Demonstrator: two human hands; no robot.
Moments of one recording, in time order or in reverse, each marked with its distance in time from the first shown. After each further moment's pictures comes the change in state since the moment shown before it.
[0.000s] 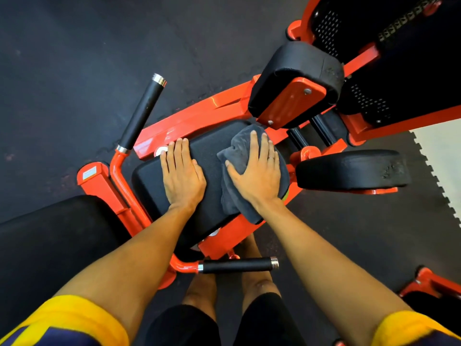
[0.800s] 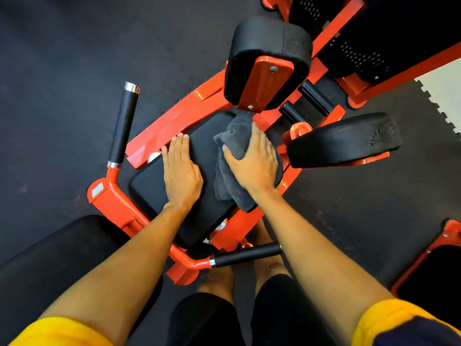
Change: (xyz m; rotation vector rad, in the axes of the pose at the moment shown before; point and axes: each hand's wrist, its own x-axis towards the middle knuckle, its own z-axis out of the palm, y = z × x) left_hand 0.010 0.010 -0.009 -0.177 -0.103 0.210; right_hand -0.002 0.004 -0.012 0.328 0.028 0.276
